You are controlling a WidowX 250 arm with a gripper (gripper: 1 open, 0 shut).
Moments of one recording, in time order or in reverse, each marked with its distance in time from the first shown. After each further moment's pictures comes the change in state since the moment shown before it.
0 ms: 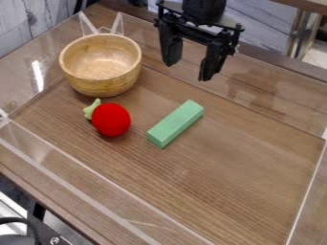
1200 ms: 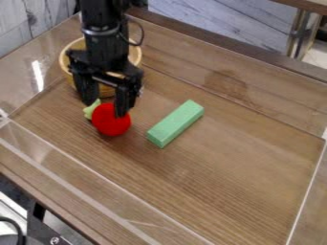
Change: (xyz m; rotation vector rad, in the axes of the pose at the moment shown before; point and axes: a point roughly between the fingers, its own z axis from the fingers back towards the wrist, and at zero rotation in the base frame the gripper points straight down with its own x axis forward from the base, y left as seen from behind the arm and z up) arm -0.054 0.088 -0.063 0.022 -0.063 0.163
